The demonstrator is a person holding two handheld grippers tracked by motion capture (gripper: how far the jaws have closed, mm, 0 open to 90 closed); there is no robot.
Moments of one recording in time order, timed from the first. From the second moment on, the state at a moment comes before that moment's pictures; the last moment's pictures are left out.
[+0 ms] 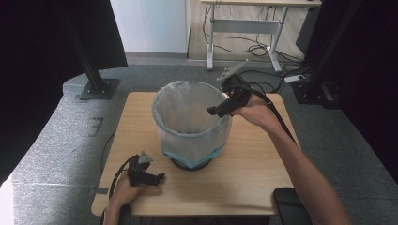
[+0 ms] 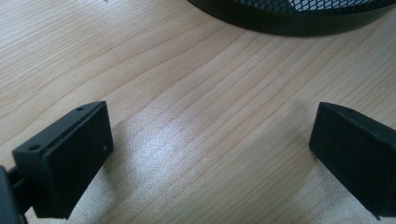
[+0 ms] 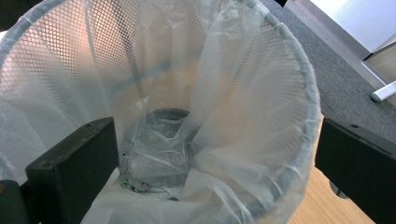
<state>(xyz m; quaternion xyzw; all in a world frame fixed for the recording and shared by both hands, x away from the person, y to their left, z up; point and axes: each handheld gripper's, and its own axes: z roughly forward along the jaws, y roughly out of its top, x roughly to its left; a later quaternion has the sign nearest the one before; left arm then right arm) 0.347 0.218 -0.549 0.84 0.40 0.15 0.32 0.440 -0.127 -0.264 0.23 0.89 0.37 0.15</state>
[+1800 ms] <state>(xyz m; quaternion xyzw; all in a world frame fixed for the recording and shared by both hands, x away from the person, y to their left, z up) 0.347 0.218 -0.549 0.84 0.40 0.15 0.32 0.408 -0.248 -0.314 0.30 0.85 0.39 0.19</state>
